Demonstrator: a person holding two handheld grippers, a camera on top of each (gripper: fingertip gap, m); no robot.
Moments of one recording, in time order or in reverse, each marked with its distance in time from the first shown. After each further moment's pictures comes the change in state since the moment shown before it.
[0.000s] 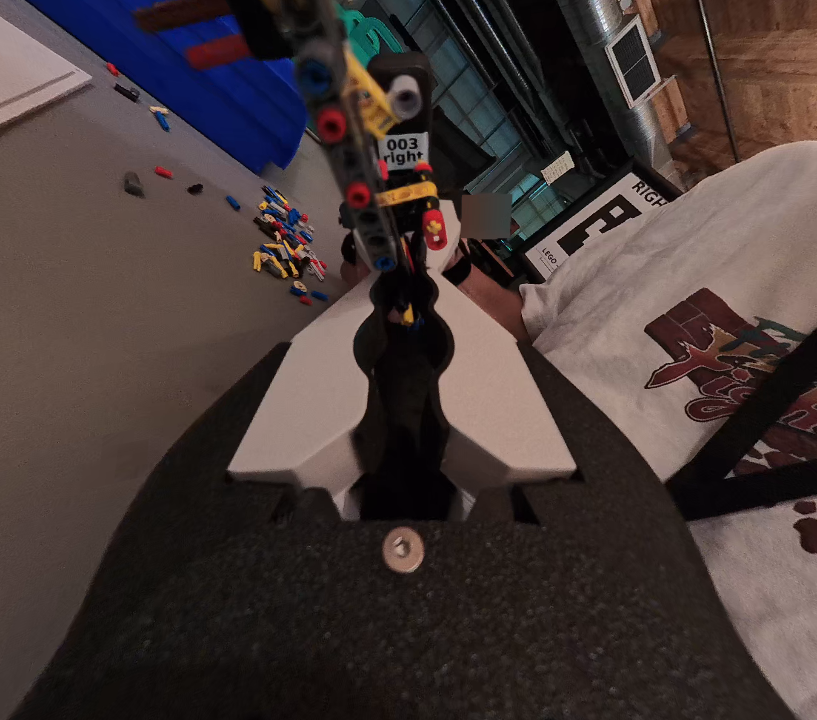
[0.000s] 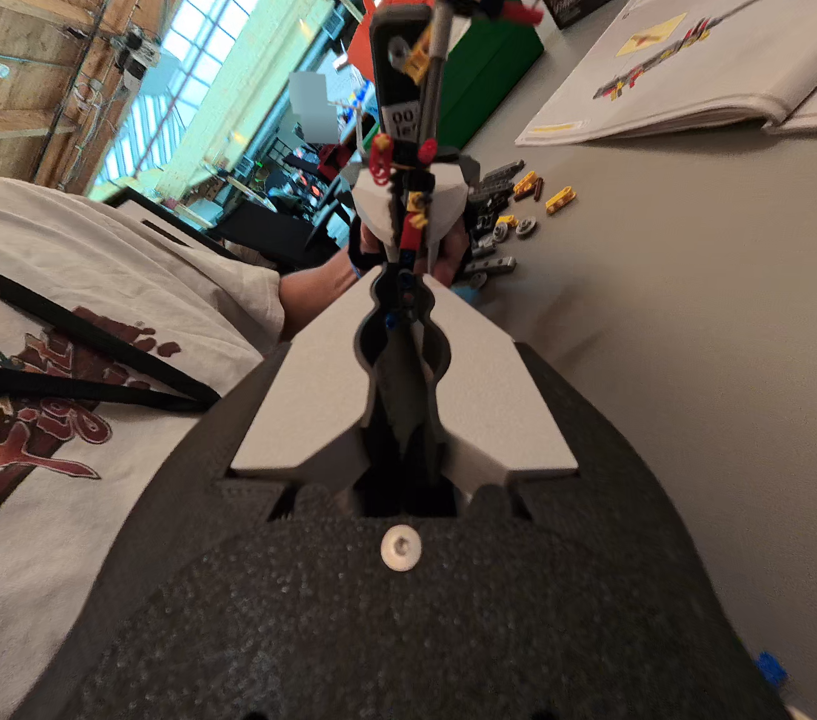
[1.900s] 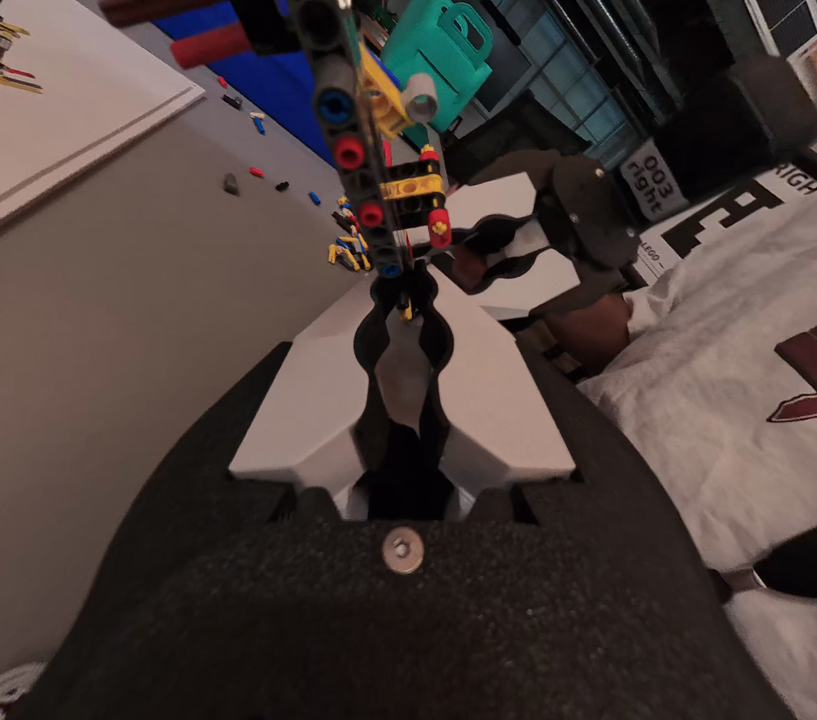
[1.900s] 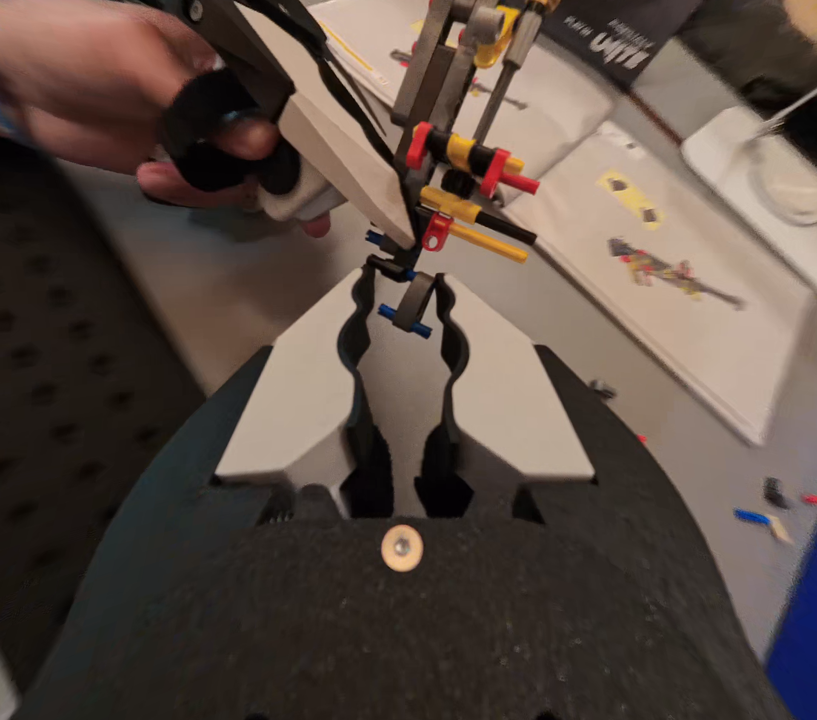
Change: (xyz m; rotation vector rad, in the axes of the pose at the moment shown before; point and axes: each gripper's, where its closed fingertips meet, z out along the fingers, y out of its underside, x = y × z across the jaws) left arm -0.027 0.003 0.000 -0.023 -0.211 0.080; right arm 0.040 -0.001 -0.001 -0.317 0.791 -0.813
